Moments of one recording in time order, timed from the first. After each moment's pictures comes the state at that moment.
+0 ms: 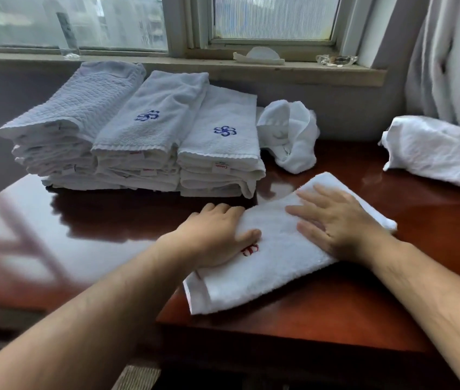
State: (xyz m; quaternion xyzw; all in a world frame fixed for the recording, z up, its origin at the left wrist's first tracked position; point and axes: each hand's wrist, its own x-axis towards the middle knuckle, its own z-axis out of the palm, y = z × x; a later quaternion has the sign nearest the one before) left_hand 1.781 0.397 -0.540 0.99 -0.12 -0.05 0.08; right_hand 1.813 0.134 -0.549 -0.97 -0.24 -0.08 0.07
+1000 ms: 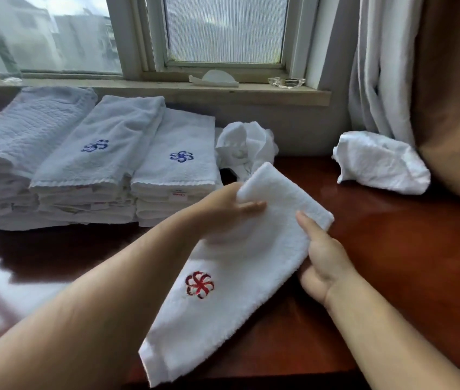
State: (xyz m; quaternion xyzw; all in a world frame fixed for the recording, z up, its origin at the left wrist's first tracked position) left_hand 1.869 0.337 -0.510 0.86 -0.20 -0.06 0.47; right_hand 1.785 0.155 -0.545 -0.46 0.15 0.01 0.87
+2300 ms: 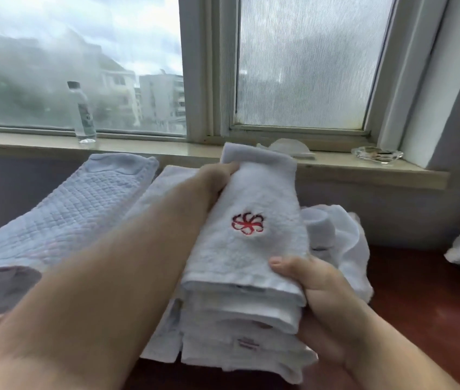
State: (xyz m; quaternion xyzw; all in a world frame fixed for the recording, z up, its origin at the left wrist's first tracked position) left_hand 2.085 0.466 -0.387 0.70 0.09 0.03 0.70; right_hand 1.939 0.276 -0.462 -0.46 -0.17 0.27 0.83
